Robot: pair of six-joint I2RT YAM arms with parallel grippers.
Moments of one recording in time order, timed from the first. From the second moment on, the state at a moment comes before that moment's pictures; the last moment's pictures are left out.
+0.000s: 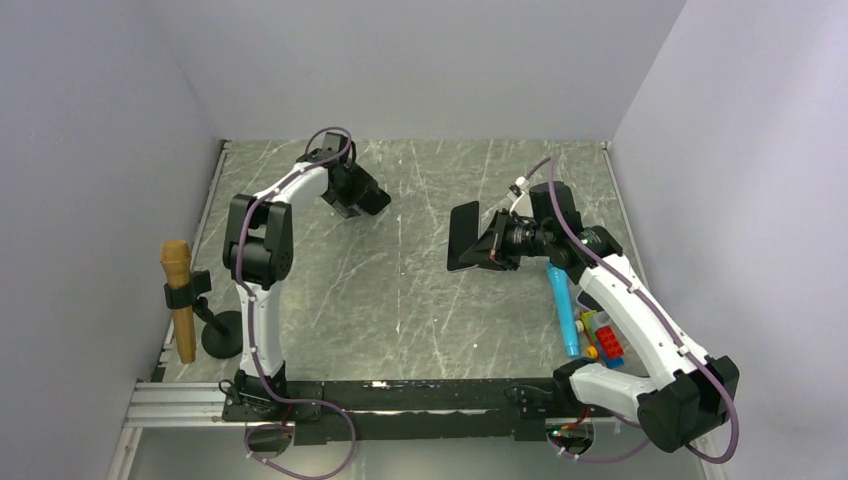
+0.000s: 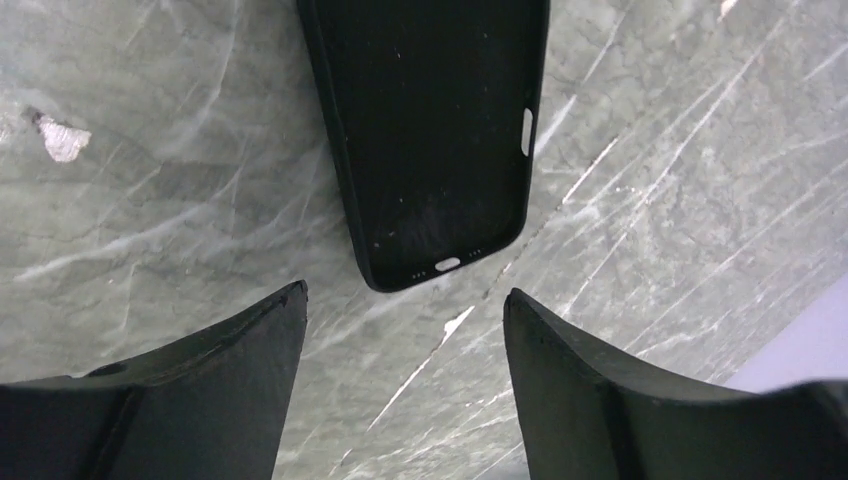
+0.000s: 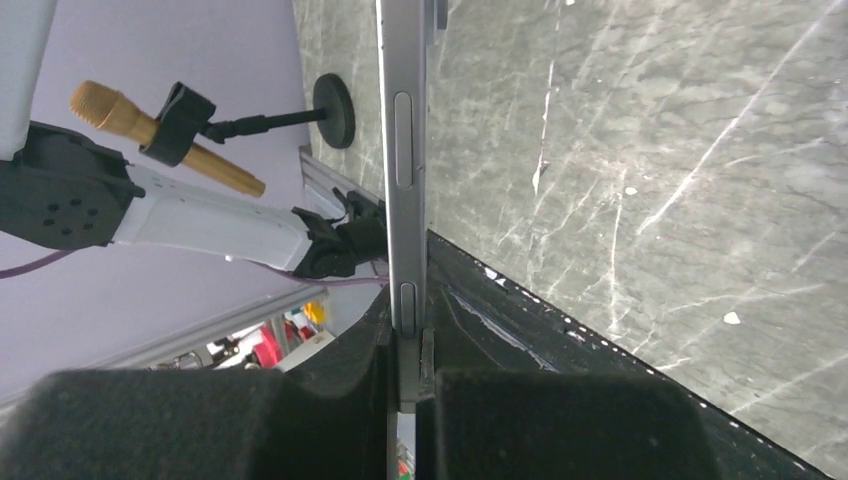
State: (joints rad) left arm -0.24 2.13 1.67 -0.54 0.07 -1.05; right arm 0.41 1.12 1.03 -0.63 -0.58 0.84
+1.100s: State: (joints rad) left arm -0.24 2.36 2.02 -0.96 -0.06 -0.89; right arm 0.21 1.19 1.16 -0.71 -0.71 0.70
